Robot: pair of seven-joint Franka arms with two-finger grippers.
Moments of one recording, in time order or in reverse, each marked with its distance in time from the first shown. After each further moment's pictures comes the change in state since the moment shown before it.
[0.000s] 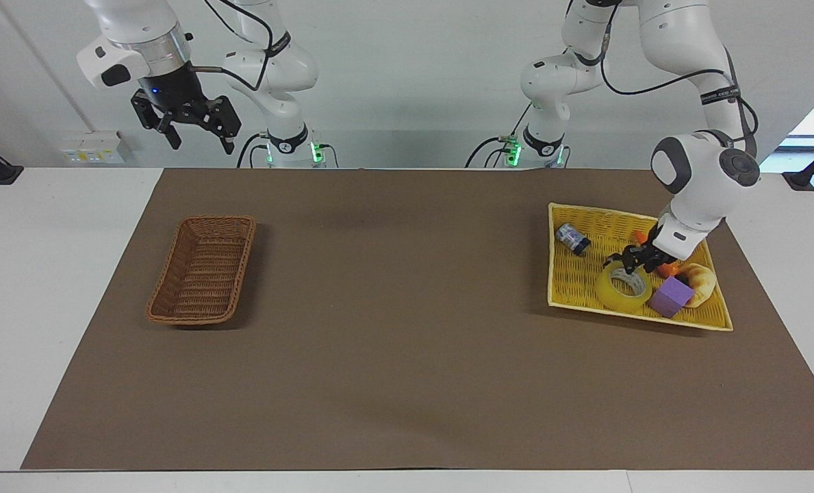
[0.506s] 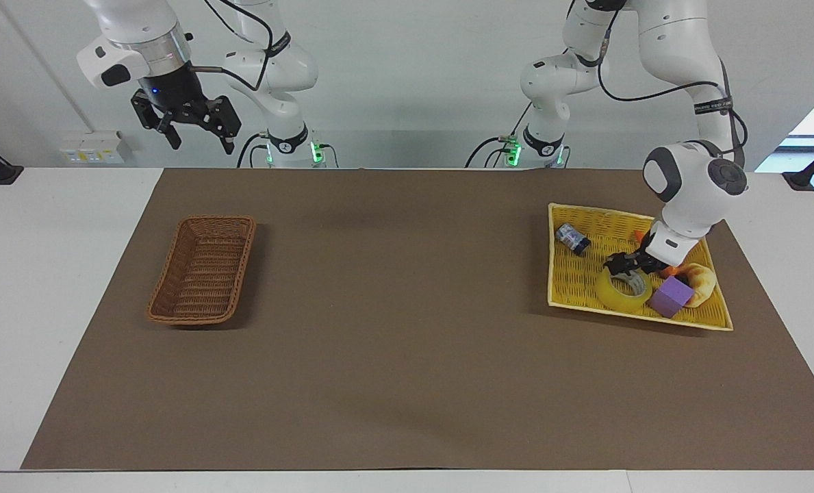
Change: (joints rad) left arm 0.000 0.034 -0.002 -0.023 -0.001 0.076 -0.019; right arm 0.000 0.000 0.000 0.000 0.000 0.000 0.000
